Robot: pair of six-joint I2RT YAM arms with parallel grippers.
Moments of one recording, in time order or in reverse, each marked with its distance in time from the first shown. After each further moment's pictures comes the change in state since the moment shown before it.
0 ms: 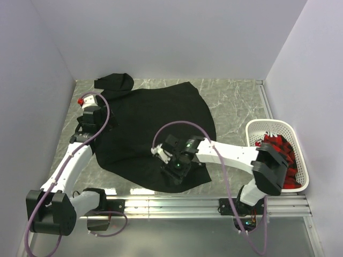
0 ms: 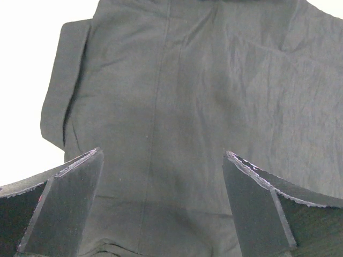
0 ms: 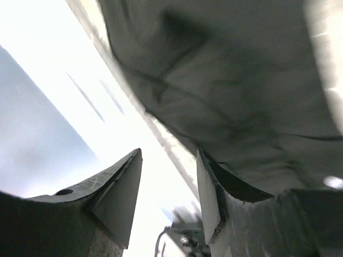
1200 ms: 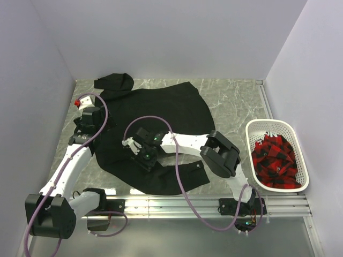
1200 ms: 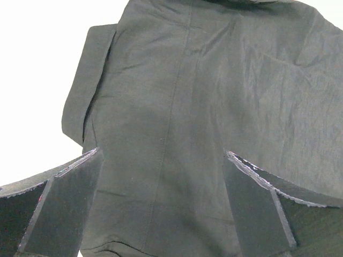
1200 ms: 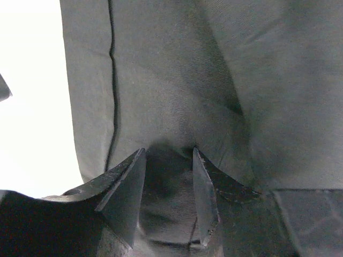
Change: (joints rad) left arm 0.000 -0.029 0.000 -0.034 -0.076 -0.023; right arm 0.003 0.500 0.427 0.277 -0.073 -0.029
